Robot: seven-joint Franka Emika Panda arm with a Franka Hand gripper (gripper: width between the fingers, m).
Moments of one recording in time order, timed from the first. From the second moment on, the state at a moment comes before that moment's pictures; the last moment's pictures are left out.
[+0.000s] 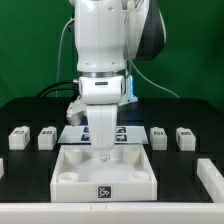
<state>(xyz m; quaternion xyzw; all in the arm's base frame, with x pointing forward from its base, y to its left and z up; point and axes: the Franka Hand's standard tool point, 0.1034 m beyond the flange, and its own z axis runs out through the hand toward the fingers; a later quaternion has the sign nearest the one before) 0.447 -0.022 0.013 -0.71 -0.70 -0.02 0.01</state>
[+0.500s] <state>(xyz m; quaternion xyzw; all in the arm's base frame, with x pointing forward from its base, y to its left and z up) 0.447 -0.024 0.012 -0.71 -0.70 -0.02 0.01</state>
